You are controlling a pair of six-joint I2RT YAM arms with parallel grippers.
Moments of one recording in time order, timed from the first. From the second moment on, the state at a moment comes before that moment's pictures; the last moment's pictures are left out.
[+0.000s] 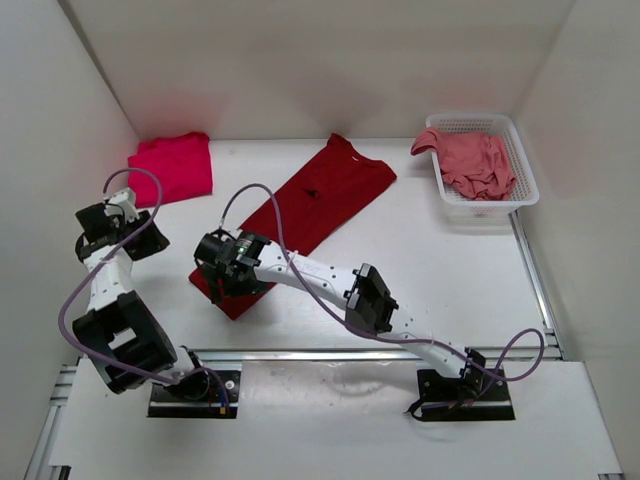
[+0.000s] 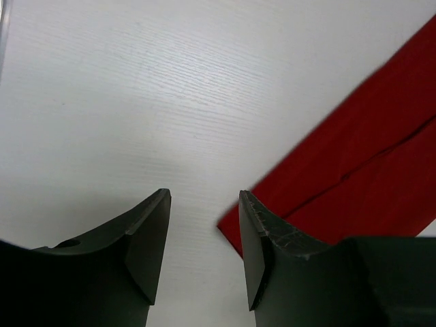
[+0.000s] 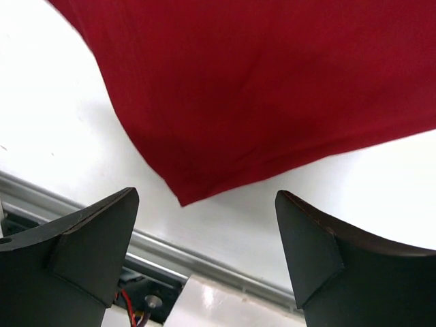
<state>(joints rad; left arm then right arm) 0.57 1.35 0.92 -0.42 0.43 0.08 1.19 2.60 2.61 -1.24 0.06 0.85</state>
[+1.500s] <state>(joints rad) 0.12 1.44 1.03 -0.52 0.56 0.17 0.97 1.65 1.01 -0.95 0.02 1.00</state>
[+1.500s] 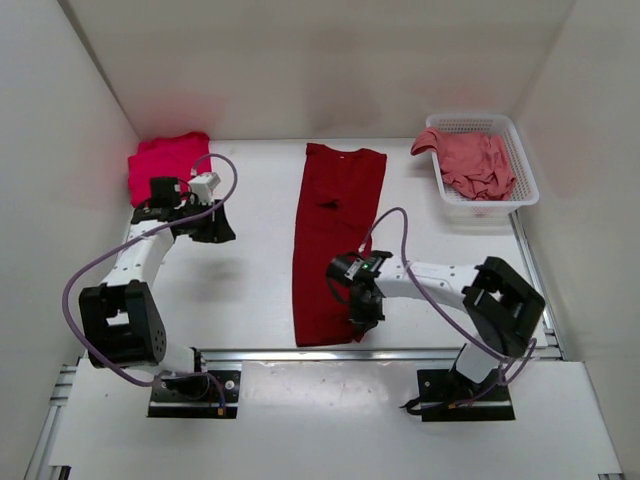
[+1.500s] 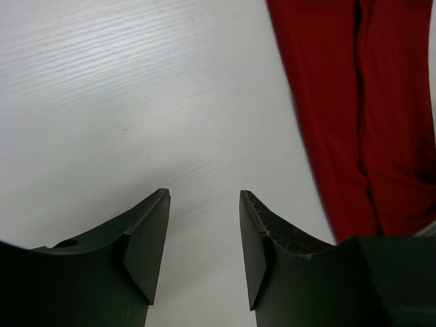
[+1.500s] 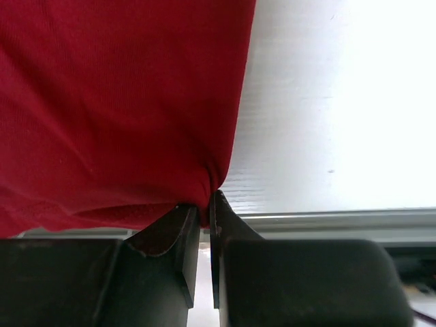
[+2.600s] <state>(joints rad) -0.46 1.40 0.76 -0.65 0.57 0.00 1.01 1.63 1.08 -0.93 0.07 0.97</state>
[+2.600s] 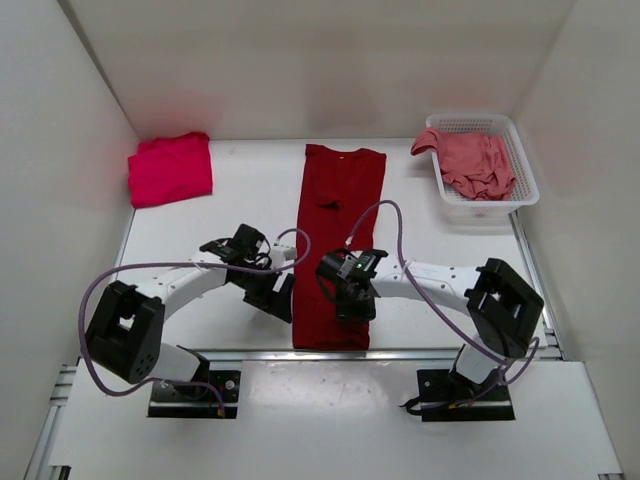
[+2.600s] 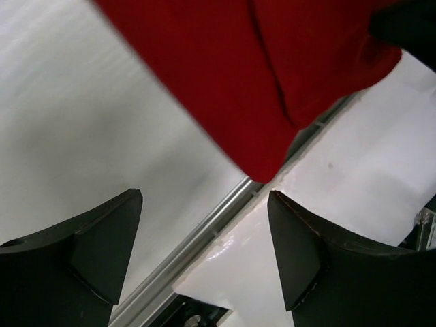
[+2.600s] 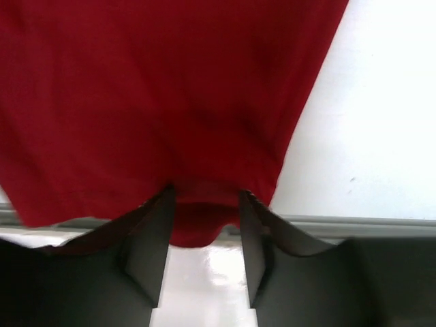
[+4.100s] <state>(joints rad) -0.68 1.56 0.73 -0.42 0.51 -0.07 0.95 1.59 0.92 -0.79 -0.03 0.94</state>
